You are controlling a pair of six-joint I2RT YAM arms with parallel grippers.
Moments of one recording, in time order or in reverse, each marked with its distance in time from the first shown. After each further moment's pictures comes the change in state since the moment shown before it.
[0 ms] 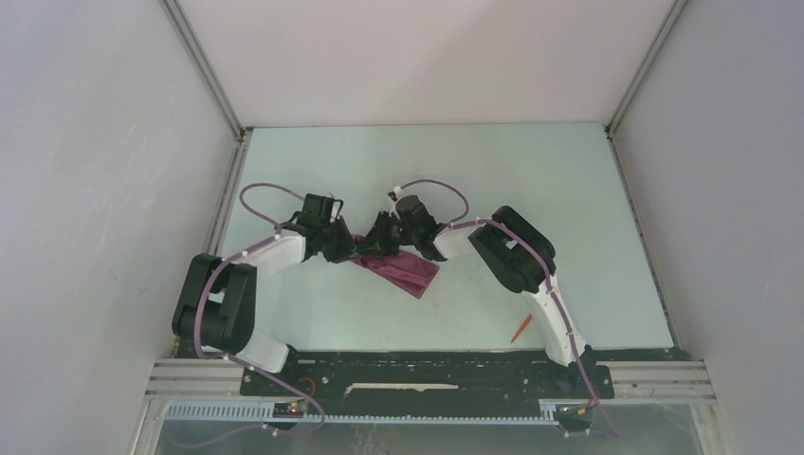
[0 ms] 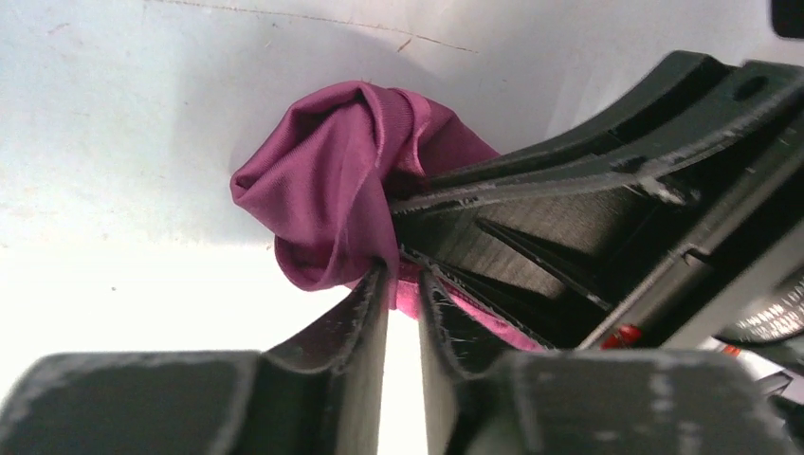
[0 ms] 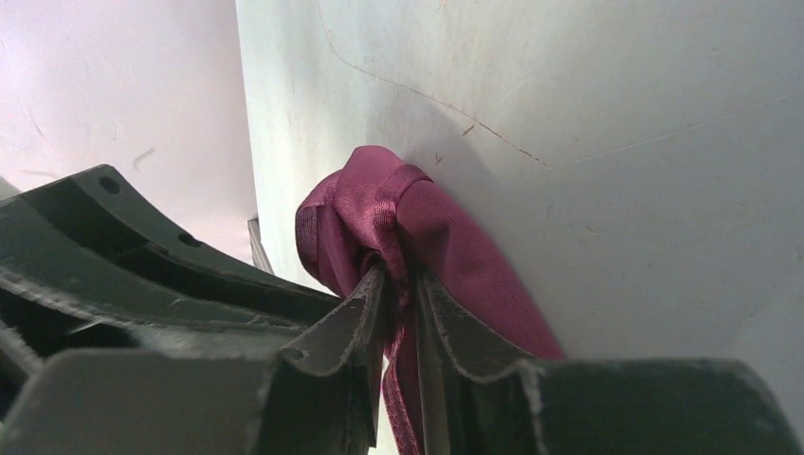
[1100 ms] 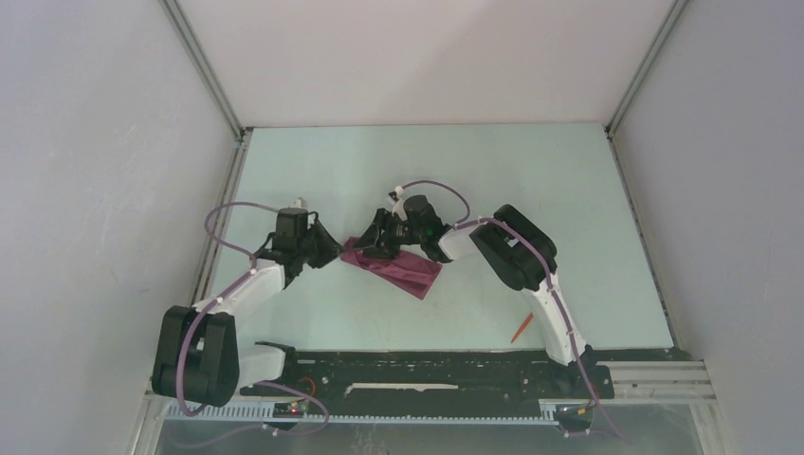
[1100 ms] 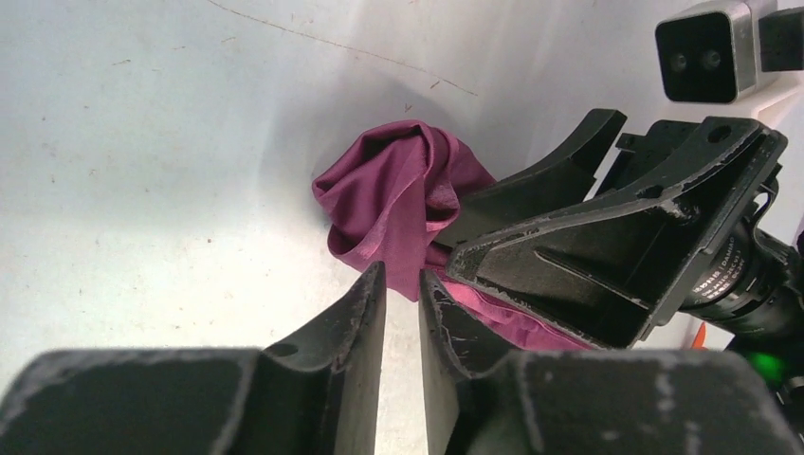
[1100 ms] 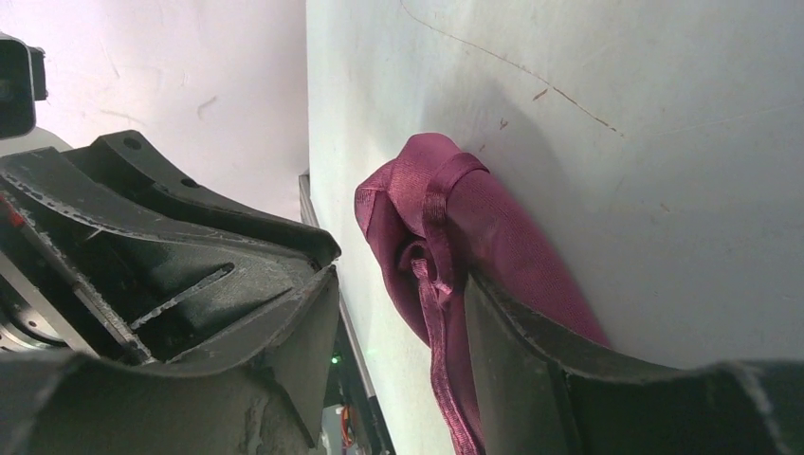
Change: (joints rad) left arm 0.104 -0.294 -0.204 0.114 -0.024 -0.072; right arm -0.032 0.002 -0.048 0.154 -0.158 0.061
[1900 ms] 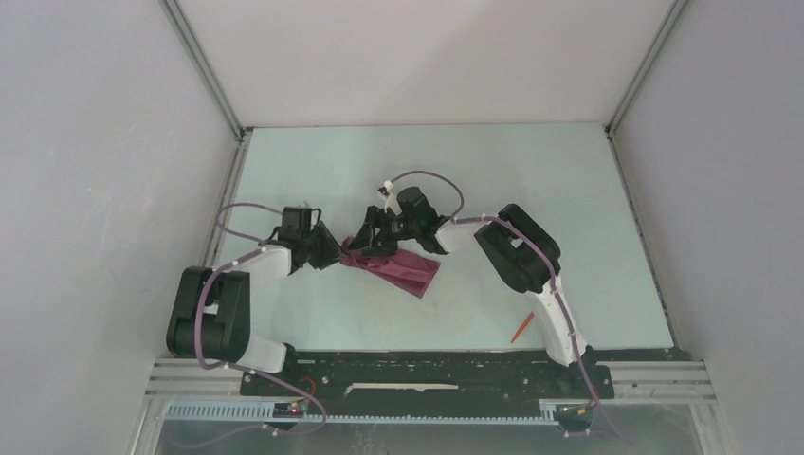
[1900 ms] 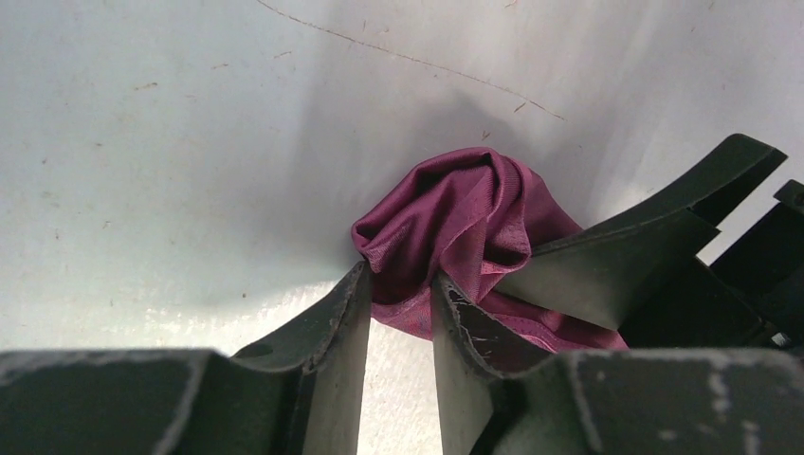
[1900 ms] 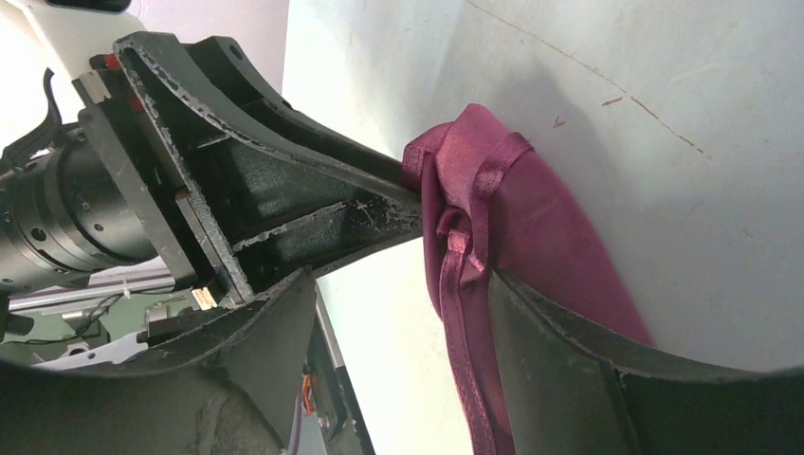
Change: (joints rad) left arm 0.040 0.219 0.044 0.041 0.034 0.018; right arm 0.009 -0.020 0.085 -0.169 -0.050 -0.181
